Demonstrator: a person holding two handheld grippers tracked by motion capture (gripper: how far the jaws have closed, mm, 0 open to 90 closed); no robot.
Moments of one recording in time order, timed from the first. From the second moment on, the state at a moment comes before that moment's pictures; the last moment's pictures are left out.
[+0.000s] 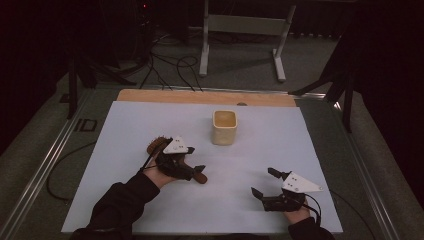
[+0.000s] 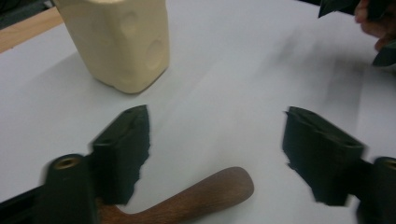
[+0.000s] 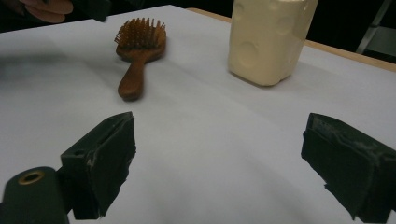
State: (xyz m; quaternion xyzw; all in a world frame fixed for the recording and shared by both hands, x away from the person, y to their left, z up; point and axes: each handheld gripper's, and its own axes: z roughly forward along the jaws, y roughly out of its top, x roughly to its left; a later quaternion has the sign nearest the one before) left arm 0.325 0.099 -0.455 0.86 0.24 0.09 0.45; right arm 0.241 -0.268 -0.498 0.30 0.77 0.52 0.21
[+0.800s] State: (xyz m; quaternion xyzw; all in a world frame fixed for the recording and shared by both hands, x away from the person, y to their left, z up) left arm 0.336 0.078 -0.479 0.87 0.27 0.09 0.40; right arm 0.241 -0.267 -0.498 0.30 0.77 0.52 0.21
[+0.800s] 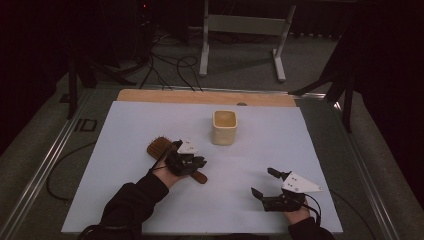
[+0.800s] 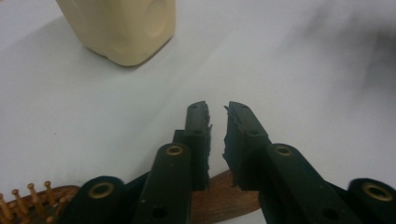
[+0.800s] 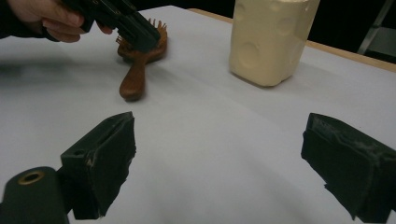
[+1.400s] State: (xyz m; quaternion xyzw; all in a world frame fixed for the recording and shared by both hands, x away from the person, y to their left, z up) left arm 0.345 0.057 -0.497 0.89 0.30 0.05 0.33; right arm 0.241 -0.267 -0.498 0.30 0.77 0.52 0.21
